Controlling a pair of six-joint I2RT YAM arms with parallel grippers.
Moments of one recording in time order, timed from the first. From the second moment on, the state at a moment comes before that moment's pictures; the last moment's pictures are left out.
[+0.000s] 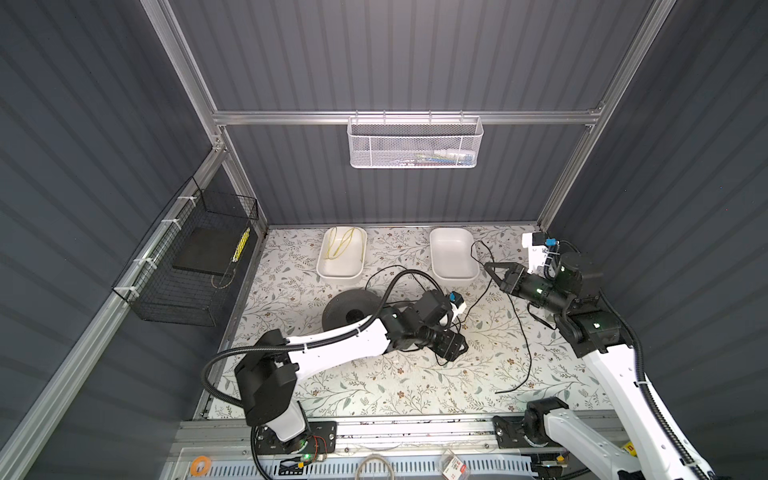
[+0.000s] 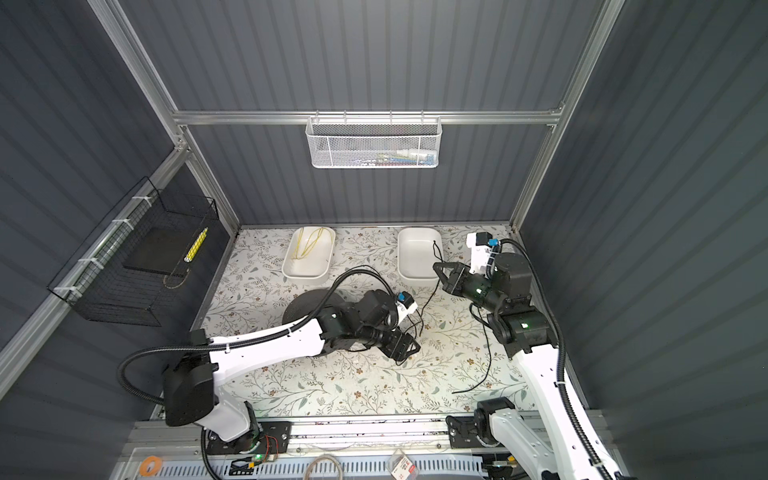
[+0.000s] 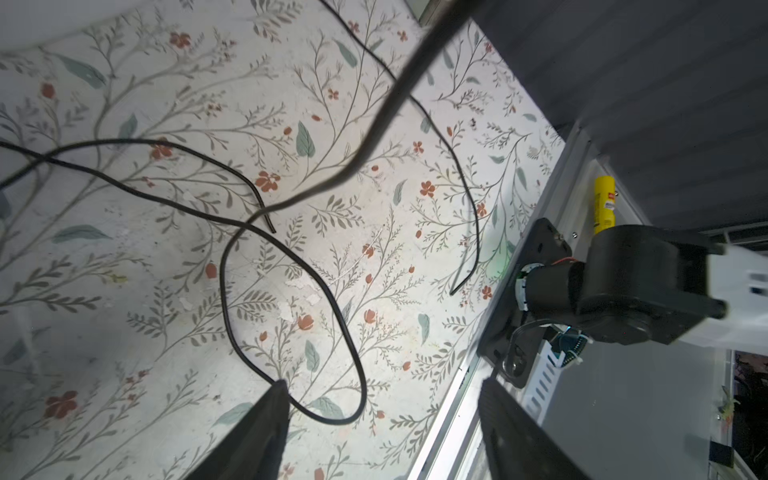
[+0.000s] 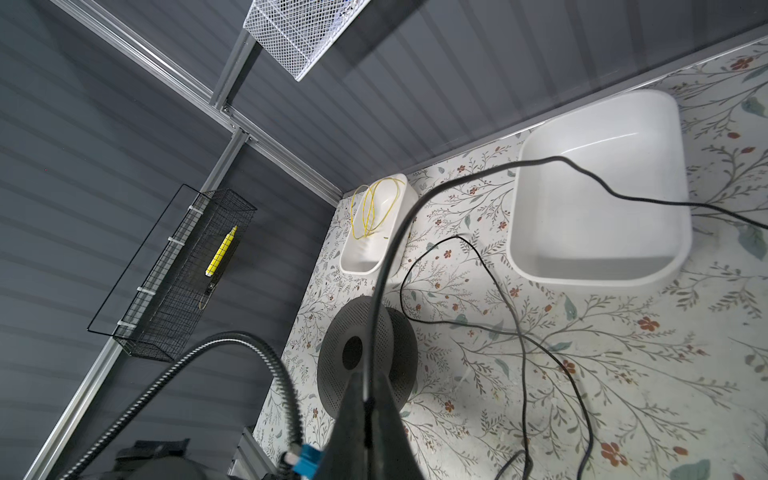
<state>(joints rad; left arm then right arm) -1.10 1.66 1.23 -0.39 0.23 -0.40 0.17 0.89 0.98 -0.39 -0.53 0.64</state>
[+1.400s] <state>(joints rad) -1.05 1.51 1.31 -0.55 -0.20 -0.37 0.11 0.84 0.84 -0.37 -0.45 0.63</state>
